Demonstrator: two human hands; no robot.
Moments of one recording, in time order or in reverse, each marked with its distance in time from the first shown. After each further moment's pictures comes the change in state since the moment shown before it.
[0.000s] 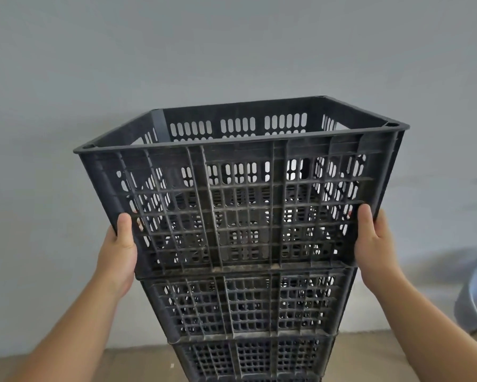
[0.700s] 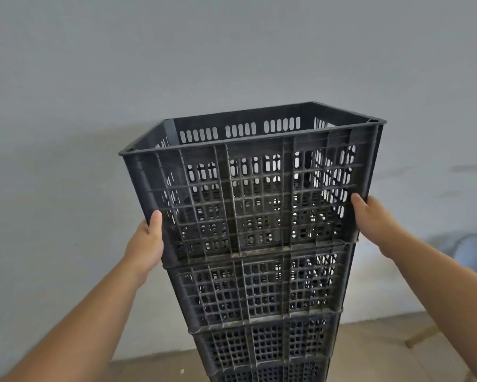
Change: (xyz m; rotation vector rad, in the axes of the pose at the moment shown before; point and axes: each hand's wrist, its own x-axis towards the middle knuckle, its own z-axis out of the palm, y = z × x) left_hand -0.023 0.032 -0.034 0.442 -0.222 0.031; right_hand -0.030 -0.055 -0.008 -0.462 -0.086 0.189
